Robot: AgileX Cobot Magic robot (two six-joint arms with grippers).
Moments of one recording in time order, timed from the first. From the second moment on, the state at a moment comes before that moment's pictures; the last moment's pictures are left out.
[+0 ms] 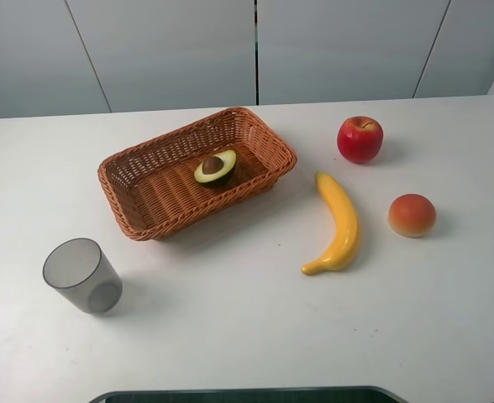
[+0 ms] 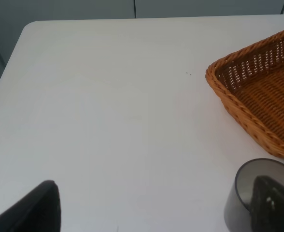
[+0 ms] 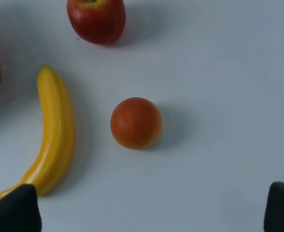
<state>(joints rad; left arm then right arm) 0.04 0.00 -0.51 0.02 1.08 -0.02 0.09 0.59 -0.67 -0.01 1.03 0.14</state>
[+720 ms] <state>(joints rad) 0.04 0.00 -0.51 0.02 1.08 -0.02 0.09 0.05 -0.52 0.00 1.11 0.08</state>
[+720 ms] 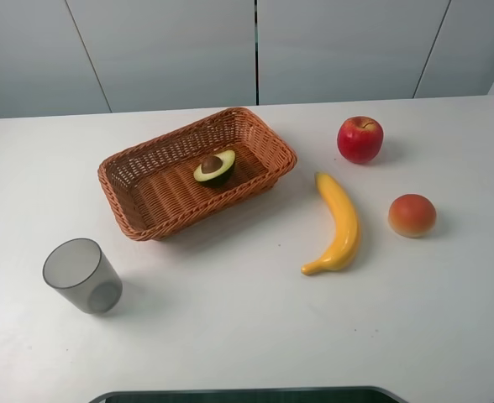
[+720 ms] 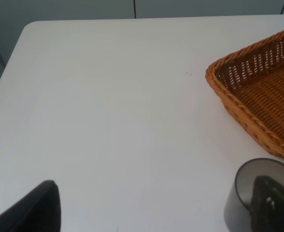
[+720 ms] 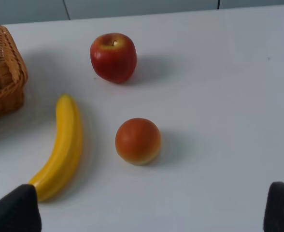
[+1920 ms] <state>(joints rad) 0.04 0.00 -0.51 0.02 1.08 -0.02 0.05 0.00 -0.51 -0.01 1.10 0.05</state>
